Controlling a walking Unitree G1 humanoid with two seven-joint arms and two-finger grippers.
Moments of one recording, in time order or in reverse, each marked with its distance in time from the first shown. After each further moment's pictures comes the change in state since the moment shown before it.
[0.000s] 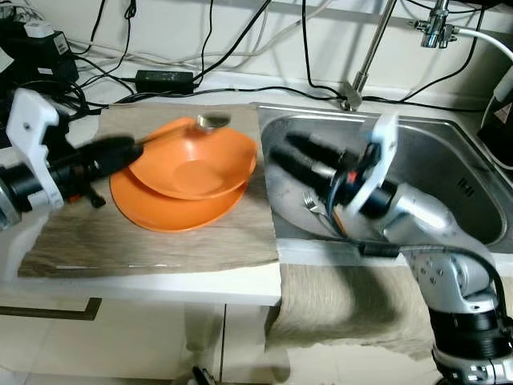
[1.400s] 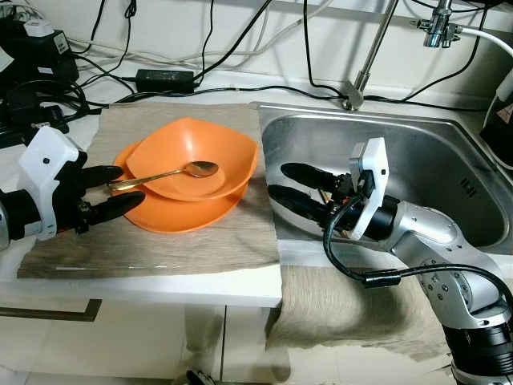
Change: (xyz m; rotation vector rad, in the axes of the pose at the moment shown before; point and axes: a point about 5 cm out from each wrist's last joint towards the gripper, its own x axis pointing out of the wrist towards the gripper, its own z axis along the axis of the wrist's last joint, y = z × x) left arm -0.020 -0.003 -0.035 0.044 0.318 0.009; right arm -0.021 0.014 -0.024 -0.096 0.211 0.203
